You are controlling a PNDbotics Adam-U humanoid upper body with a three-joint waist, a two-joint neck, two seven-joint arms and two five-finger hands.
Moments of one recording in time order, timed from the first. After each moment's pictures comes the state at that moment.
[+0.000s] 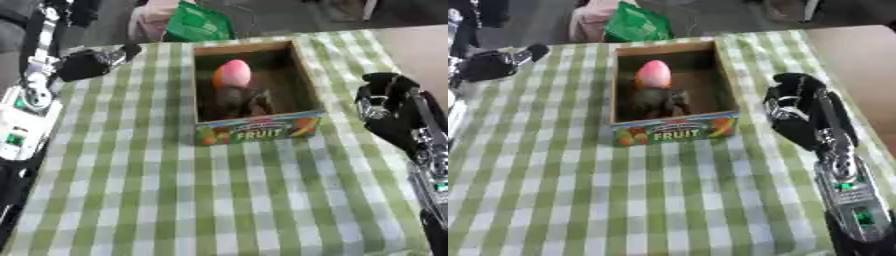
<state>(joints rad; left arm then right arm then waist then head) -0.56 0.43 -0.03 -1.53 -0.23 -0.02 0.13 -0.34 -0.25 0.02 -1.67 0.13 -0.01 -0.03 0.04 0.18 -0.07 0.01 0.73</state>
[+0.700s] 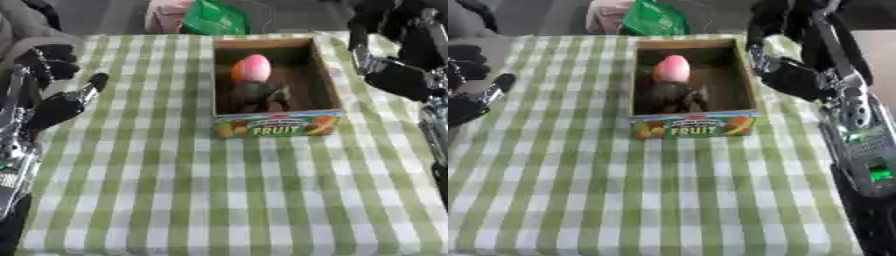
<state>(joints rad) -0.21 0.37 0.04 -1.81 -0.01 0.07 0.10 -0.59 -0.35 0.20 -1.85 0.05 -0.12 0.10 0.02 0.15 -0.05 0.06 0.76</state>
